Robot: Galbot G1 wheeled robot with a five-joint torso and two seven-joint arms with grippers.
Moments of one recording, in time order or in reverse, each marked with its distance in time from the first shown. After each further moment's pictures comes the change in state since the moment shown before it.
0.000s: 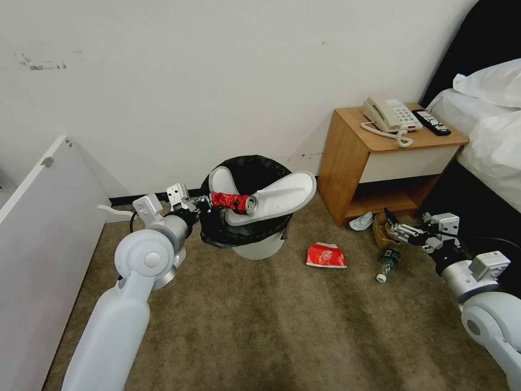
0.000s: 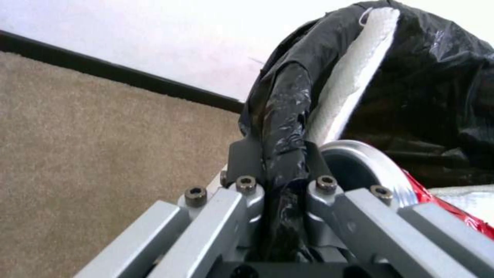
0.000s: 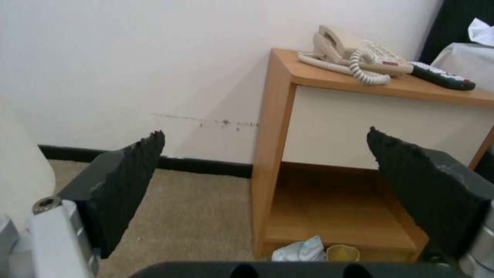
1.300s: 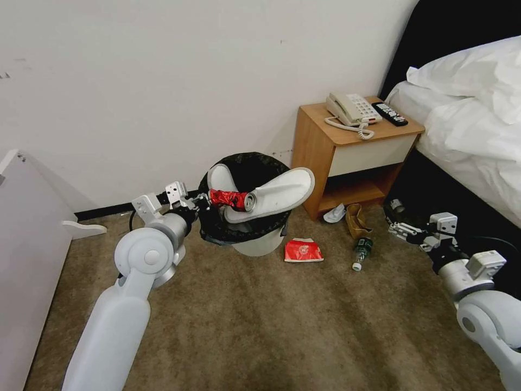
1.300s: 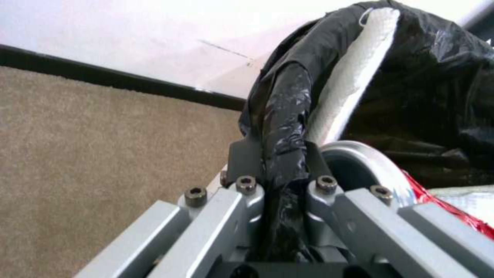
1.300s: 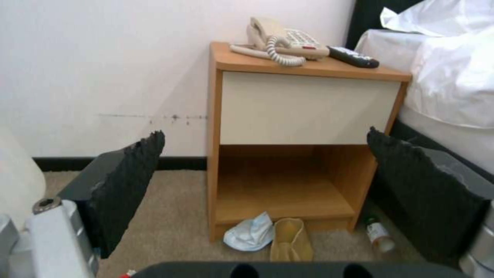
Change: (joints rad) left arm -0.008 -0.004 -0.006 0.017 0.007 -0.014 0.014; right arm 0.035 0.015 -0.024 -0.028 0.012 0.013 0.020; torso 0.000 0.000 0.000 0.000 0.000
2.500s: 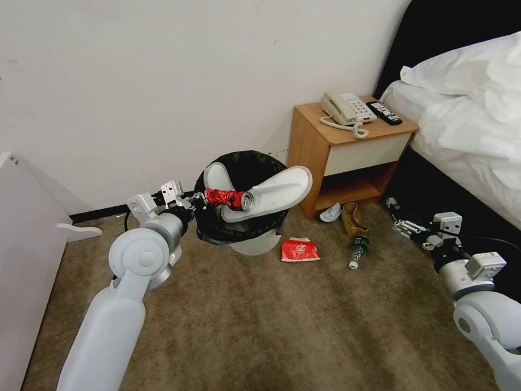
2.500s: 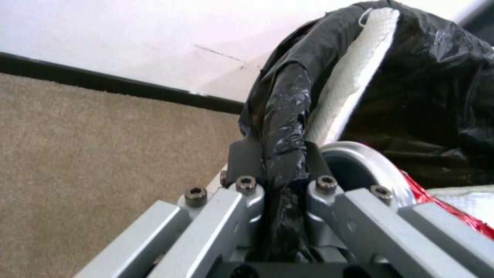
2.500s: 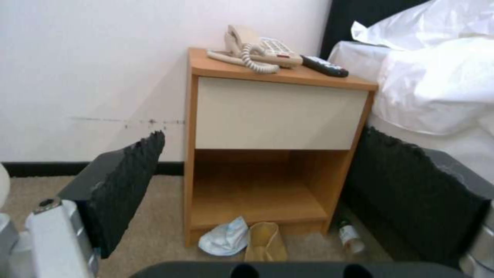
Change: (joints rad) left arm 0.011 0.012 -0.013 -0.028 -0.010 -0.002 -0.012; right arm 0.007 0.042 0.005 0.002 -0.078 0.009 0.025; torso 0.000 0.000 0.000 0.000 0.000
